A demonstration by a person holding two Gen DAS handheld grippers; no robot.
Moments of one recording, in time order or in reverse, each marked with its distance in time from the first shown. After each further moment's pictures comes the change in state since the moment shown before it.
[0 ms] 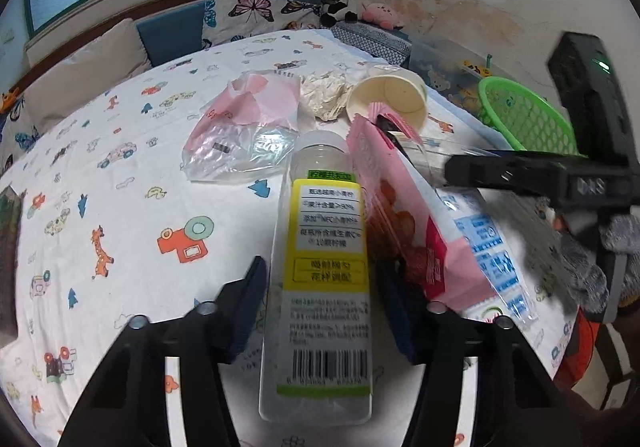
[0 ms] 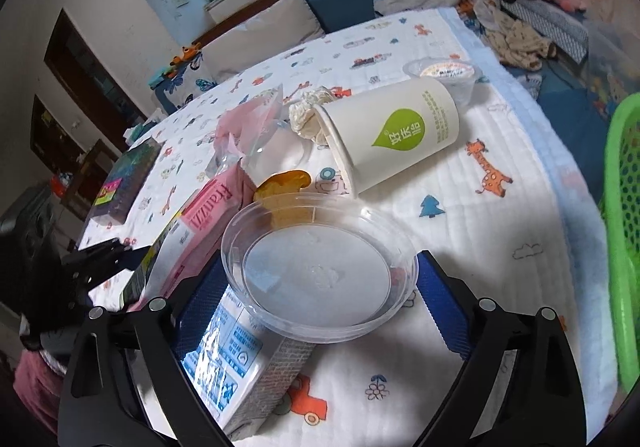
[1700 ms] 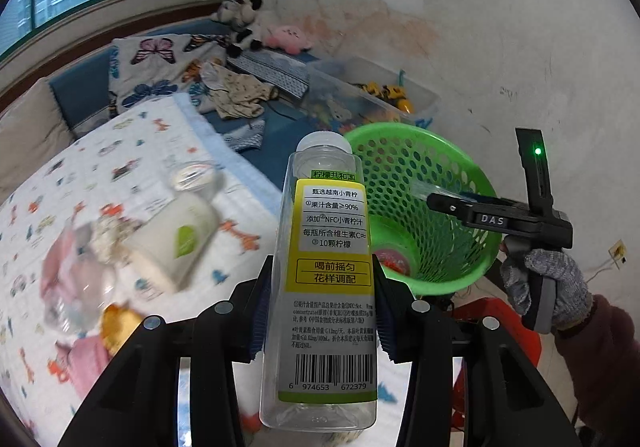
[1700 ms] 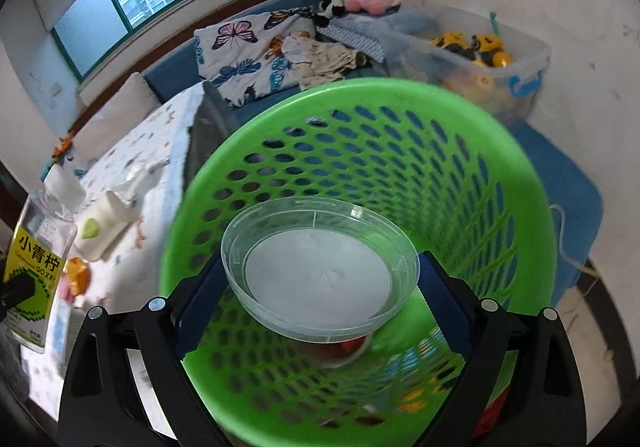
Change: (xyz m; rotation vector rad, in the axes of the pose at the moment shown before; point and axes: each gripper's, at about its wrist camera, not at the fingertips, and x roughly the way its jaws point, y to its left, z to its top) left arm 0.008 -0.182 0.119 0.136 -0.040 -0.200; right arm -0.152 -0.227 -0.031 0.277 -0.152 -0.406
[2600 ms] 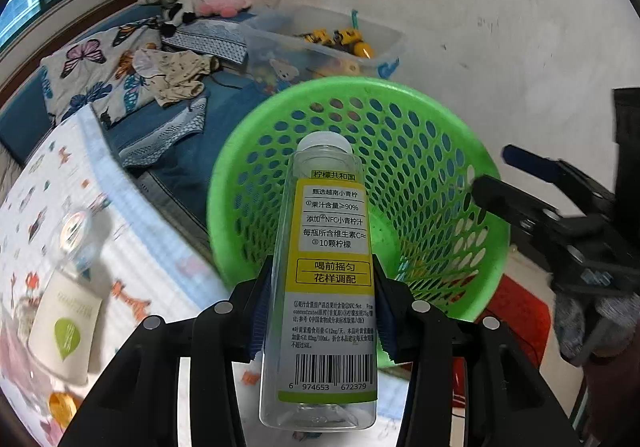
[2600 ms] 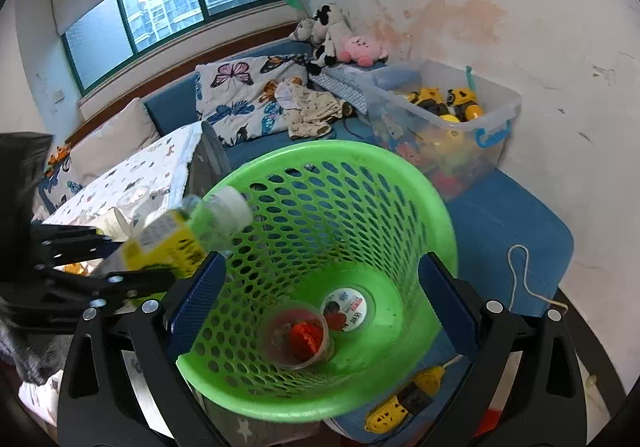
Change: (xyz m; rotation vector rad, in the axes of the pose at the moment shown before) left arm 0.111 -0.079 0.045 0.165 0.192 -0.047; right arm -0.062 -0.017 -0.008 -0.040 -0.173 -0.049
